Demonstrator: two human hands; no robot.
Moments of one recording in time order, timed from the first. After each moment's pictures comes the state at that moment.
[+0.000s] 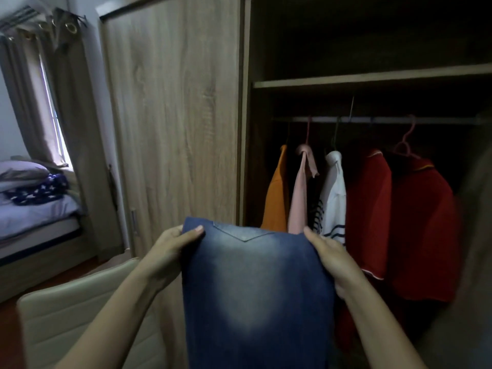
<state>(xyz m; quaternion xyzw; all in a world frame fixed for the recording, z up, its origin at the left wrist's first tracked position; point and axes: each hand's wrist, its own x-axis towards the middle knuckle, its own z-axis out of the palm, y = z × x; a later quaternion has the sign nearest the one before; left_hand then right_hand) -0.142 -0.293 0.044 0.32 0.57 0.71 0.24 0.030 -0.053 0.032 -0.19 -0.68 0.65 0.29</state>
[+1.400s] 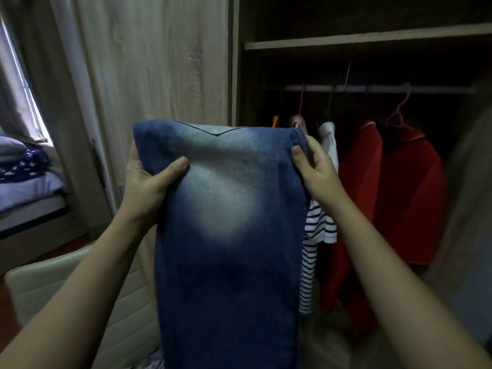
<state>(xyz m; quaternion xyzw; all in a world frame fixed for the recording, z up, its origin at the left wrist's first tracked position) -0.133 -0.293 0.094 0.40 0.51 0.76 -0.09 0.011 -0.059 0.106 0.03 -0.77 0.47 0.43</state>
